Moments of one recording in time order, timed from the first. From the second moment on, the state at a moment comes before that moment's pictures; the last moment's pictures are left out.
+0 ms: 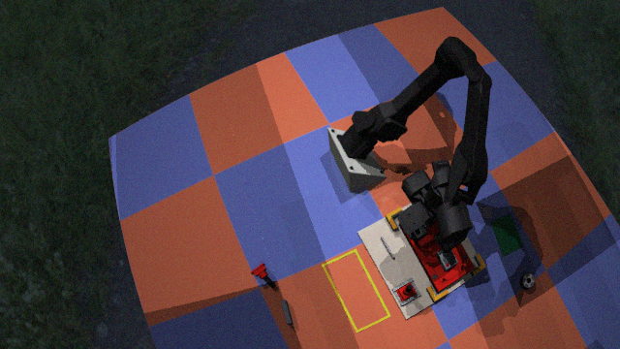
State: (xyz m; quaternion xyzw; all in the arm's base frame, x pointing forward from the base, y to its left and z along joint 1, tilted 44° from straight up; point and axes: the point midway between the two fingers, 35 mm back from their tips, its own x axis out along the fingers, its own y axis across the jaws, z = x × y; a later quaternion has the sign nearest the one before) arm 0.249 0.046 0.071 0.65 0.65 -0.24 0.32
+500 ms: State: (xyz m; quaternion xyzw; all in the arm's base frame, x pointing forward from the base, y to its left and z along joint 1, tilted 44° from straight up) arm 0.247 0.037 0.081 0.65 0.65 -0.24 0.32
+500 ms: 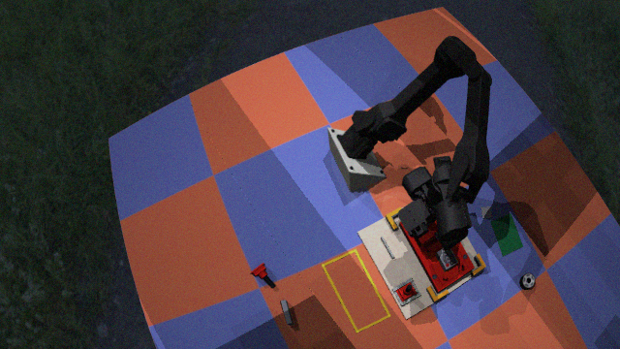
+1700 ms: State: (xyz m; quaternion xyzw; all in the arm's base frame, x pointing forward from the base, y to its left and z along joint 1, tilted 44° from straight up) arm 0.270 -0.004 0.125 0.57 0.68 -0.10 0.45
